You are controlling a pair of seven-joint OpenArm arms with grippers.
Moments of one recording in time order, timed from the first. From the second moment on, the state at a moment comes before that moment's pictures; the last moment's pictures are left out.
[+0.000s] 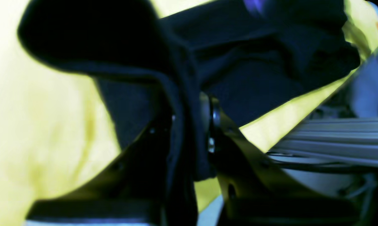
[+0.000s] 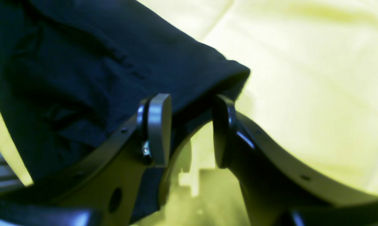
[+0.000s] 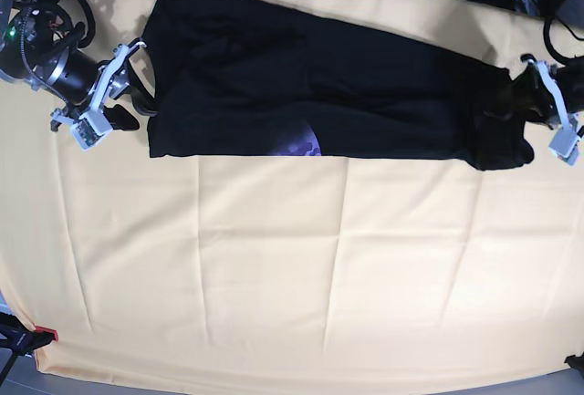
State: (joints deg) left arm 18.4 -40.5 -30.7 105.7 -87.3 -37.0 80.5; right arm -19.7 22.0 20.9 118.7 44.4 41.8 -61.8
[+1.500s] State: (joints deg) left arm 18.4 -28.8 -11.8 107.6 -54.3 -37.2 54.0; right arm -18.4 21.0 20.9 118.7 47.4 41.8 -62.0
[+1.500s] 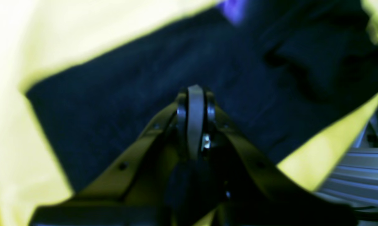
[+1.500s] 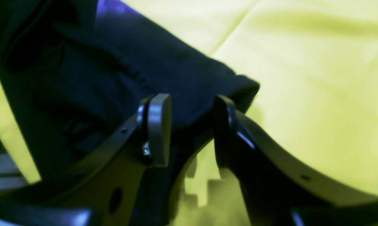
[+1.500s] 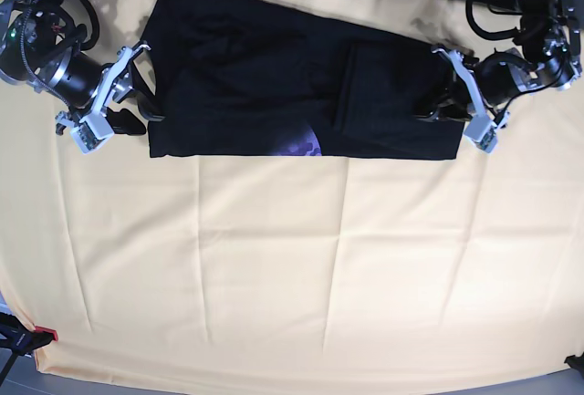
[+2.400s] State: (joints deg) left arm 18.4 -28.8 -7.0 104.0 -47.3 -32.9 51.3; right arm -29.6 1.8 36.0 114.9 51.8 30.1 -65.3
